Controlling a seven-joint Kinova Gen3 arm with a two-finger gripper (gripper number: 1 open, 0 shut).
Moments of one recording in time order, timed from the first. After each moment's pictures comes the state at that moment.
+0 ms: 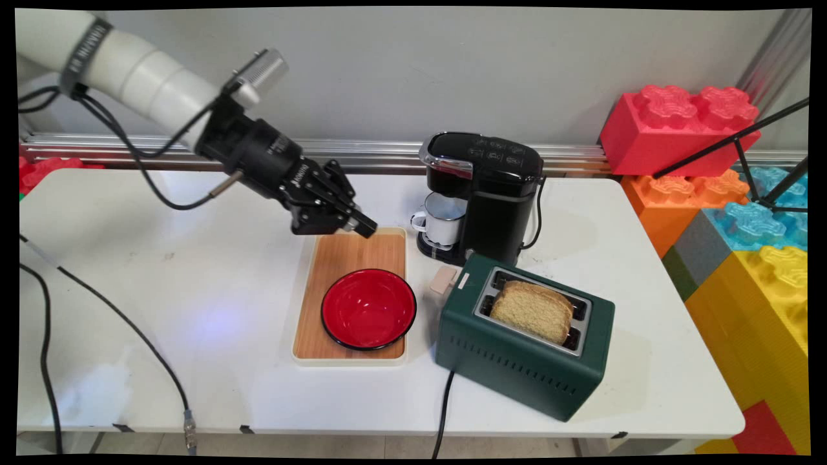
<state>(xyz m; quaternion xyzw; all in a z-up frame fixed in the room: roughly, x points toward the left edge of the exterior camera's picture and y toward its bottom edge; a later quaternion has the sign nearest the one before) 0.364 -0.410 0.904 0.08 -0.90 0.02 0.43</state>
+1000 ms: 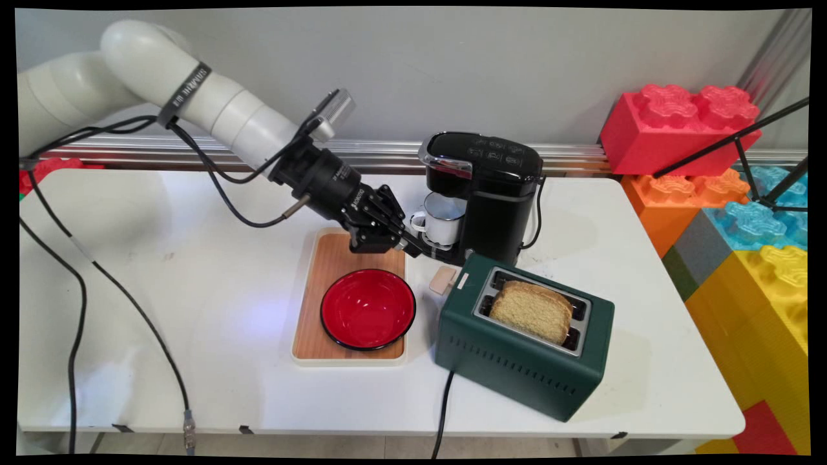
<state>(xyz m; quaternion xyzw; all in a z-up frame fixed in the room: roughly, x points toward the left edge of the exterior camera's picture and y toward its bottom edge) 0.317 -0.451 0.851 0.06 -0.89 -0.01 0.45</state>
